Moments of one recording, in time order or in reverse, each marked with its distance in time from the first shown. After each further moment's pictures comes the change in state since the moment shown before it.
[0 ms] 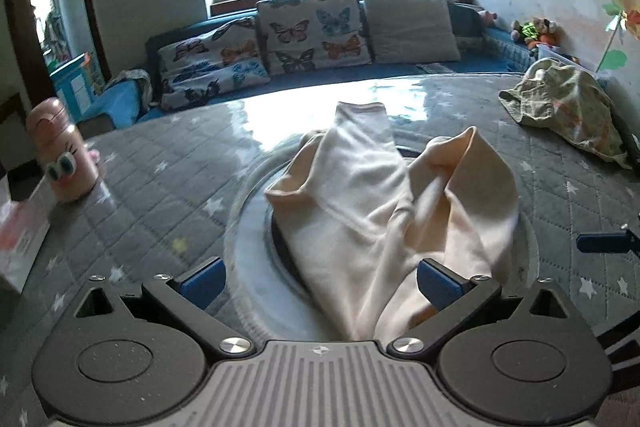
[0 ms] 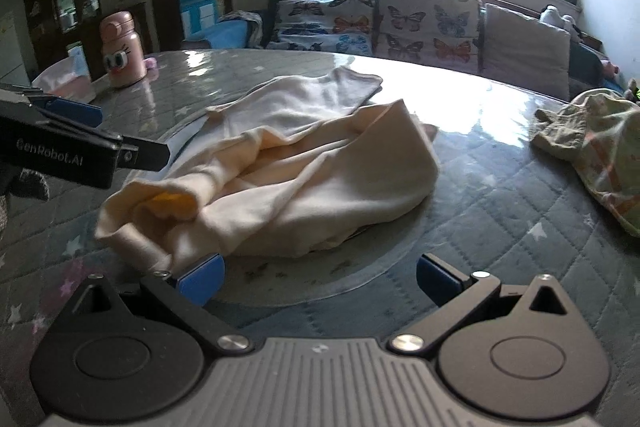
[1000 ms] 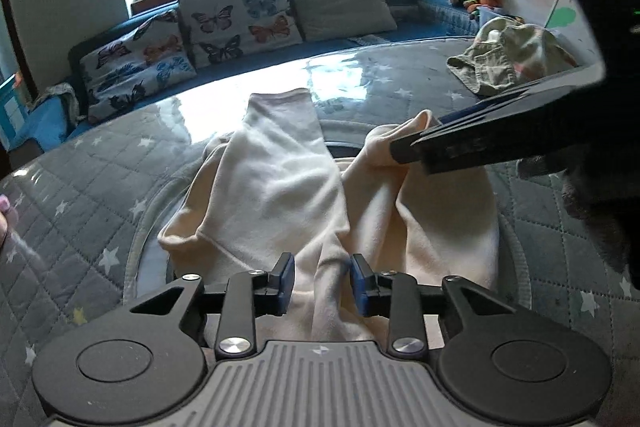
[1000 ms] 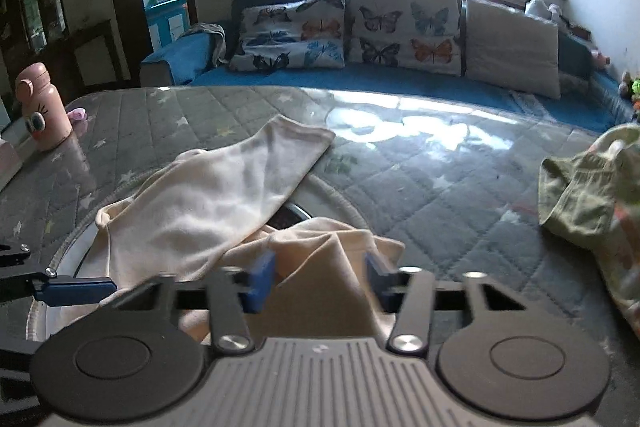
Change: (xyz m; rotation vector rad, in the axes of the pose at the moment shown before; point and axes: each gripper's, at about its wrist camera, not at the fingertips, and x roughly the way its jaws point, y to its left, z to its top) left arm 0.073 -0.031 0.027 0.133 0.055 -0.173; right arm 0.110 -0.051 0.102 0.075 0.015 -0.032
